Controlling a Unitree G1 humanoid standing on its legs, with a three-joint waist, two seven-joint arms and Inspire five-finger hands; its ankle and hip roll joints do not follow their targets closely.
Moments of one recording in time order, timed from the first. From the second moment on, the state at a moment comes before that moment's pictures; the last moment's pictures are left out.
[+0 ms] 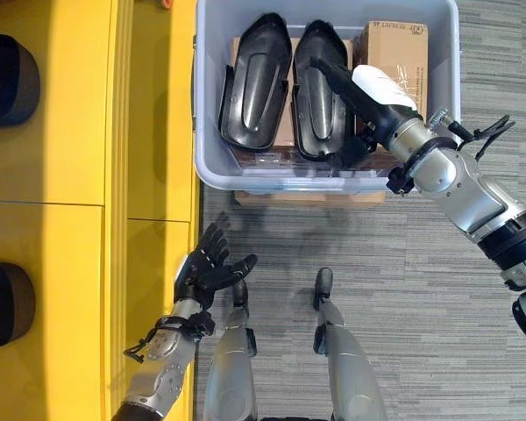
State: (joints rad) left arm 0.01 0.42 -0.20 0.14 -0.74 -0.16 0.06; right arm -1.12 -0.83 0.74 0.37 -0.04 -0.06 -0.04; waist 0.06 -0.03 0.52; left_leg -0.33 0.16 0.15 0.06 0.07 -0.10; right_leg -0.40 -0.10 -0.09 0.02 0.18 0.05
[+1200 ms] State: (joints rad) left arm -0.02 0.41 -0.20 0.13 -0.78 -0.20 0.11; right arm -1.20 -0.79 0.74 0.44 -0.12 -0.03 -0.11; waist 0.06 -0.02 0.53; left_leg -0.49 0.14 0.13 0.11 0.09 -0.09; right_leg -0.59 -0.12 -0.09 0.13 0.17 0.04
